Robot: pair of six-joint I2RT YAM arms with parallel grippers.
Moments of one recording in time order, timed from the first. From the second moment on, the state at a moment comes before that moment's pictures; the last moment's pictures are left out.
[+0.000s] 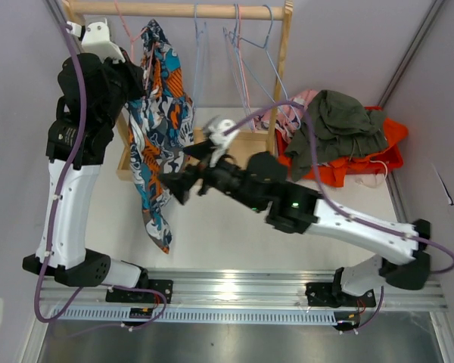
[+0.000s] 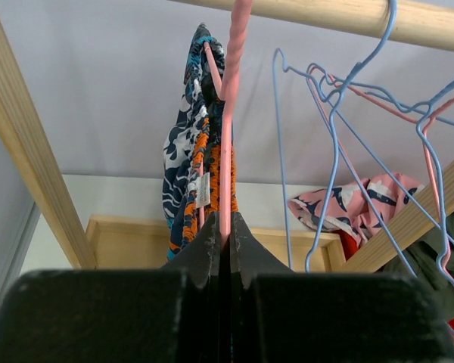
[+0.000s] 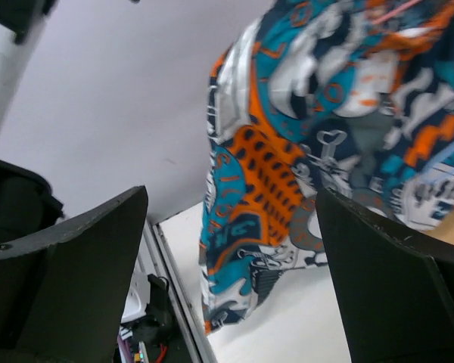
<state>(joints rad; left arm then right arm) -0.30 1.40 2.09 -0.72 -0.22 -0.19 1.25 1.36 1.52 0.03 0.18 0.16</state>
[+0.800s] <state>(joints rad) -0.29 1.26 1.97 -0.72 -0.16 -0.22 1.47 1.87 1.80 0.12 0.49 -0.01</state>
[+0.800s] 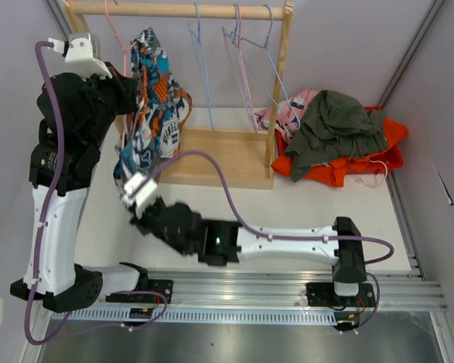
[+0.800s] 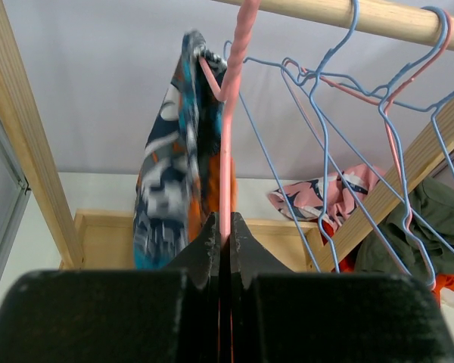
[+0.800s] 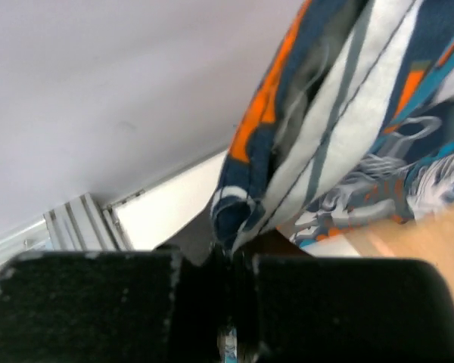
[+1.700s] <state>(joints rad) -0.39 1.01 1.64 -0.95 -0.07 -0.29 1.27 1.82 1.82 0.04 0.56 -0.14</state>
